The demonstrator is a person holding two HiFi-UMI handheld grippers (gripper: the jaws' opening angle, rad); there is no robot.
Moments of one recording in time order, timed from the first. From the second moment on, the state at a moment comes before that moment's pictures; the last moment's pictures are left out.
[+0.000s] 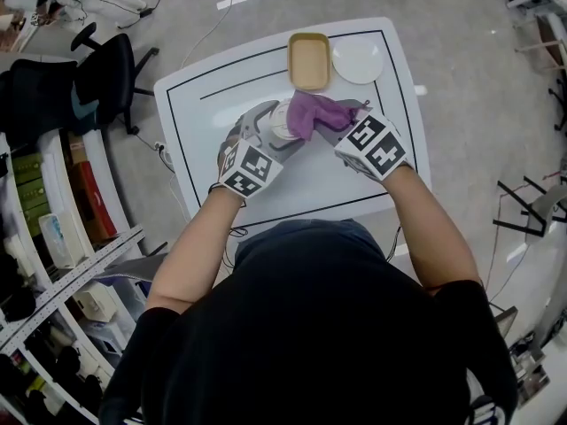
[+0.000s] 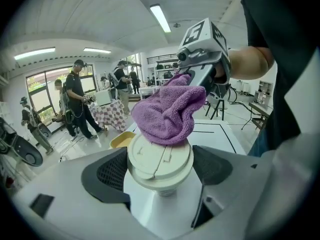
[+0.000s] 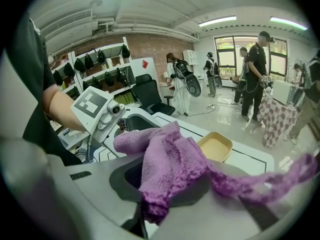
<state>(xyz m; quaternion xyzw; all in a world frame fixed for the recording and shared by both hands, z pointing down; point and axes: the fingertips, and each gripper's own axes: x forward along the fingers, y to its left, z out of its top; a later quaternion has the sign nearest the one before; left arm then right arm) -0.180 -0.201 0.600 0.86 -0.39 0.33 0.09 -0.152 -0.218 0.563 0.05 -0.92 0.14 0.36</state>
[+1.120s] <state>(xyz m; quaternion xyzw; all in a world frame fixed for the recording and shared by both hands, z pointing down) -0.180 -0.214 0.568 0.89 -0.35 0.26 0.16 -0.132 -0.139 0.598 0.14 -0.92 0.19 0.32</state>
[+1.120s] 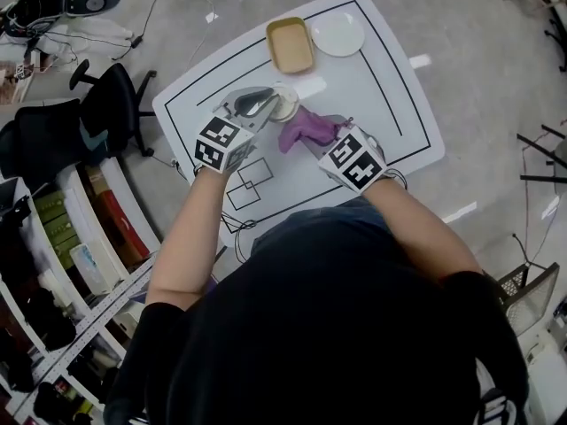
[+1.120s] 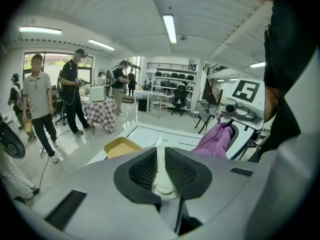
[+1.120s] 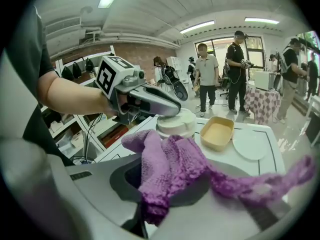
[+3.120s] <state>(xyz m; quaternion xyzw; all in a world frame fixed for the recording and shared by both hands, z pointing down) -0.182 -0.216 0.570 0.89 -0.38 0.21 0.12 -0.146 -0.181 0.635 0.09 -0.91 0.04 0.39</state>
